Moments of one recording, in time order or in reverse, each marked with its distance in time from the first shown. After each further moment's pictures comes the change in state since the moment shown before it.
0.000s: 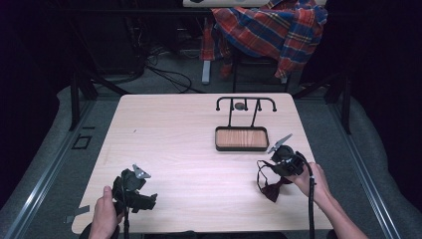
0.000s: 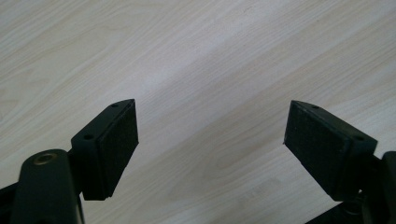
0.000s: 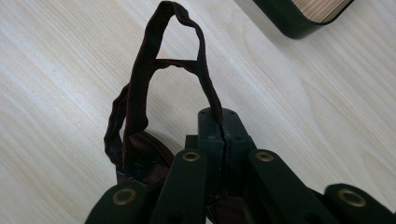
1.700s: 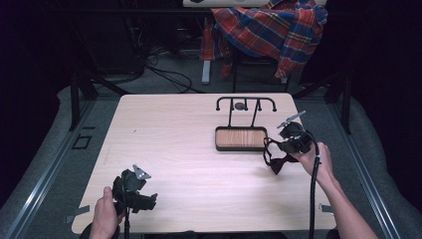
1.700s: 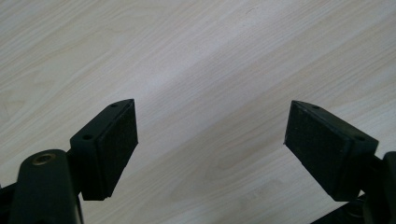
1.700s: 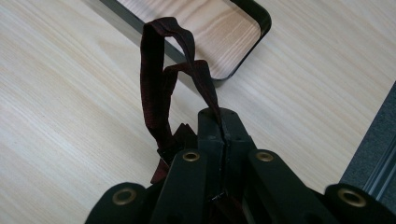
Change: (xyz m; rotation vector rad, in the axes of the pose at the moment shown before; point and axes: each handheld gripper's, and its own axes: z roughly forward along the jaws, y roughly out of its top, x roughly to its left) left arm -0.002 0.000 -0.001 -0.005 0.016 0.001; right arm -0.048 0.028 -0.028 -0.090 -0.074 0.113
